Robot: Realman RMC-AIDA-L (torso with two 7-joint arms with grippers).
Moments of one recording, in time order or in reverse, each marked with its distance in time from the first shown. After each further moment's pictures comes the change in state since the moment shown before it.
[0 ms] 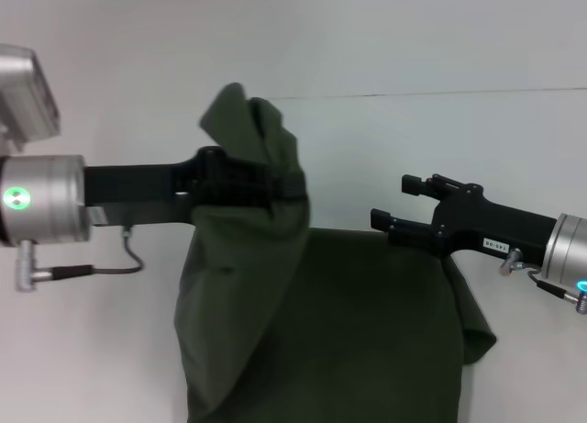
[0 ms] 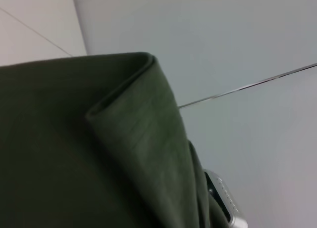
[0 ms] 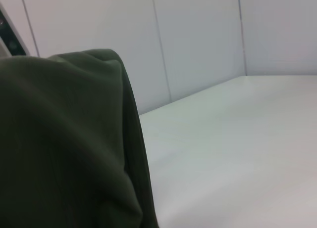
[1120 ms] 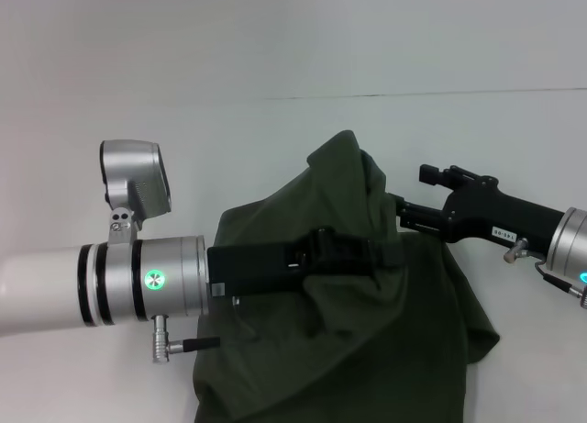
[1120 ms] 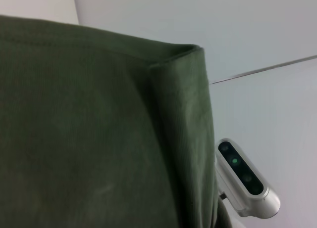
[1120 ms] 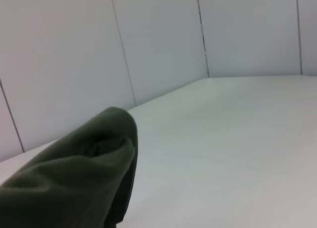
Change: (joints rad) left arm -0.035 -0.023 0.143 -0.482 -0.115 -0.281 0.309; right arm -0.002 0.005 0.042 0.009 0.019 0.068 -0.001
